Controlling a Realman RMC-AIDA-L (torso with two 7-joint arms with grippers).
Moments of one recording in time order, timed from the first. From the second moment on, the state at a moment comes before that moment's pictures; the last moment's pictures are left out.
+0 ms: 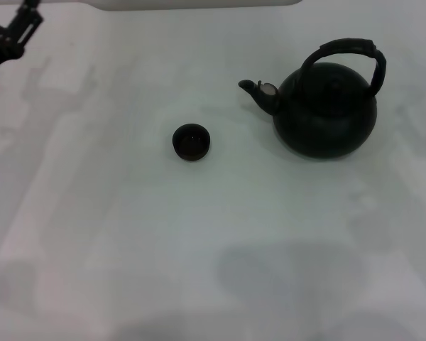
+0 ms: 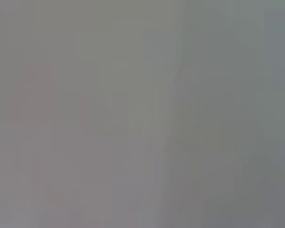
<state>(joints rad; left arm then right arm) -0.50 -2.08 2.83 -0.02 -1.28 1.41 -0.43 0.22 2.01 -2.27 -0.15 0.56 -1.49 0.53</state>
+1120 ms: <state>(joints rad) -0.44 -2.08 2.83 0.13 -1.46 1.32 -0.39 0.28 2.02 -2.23 -0.26 0.39 -1.20 0.54</state>
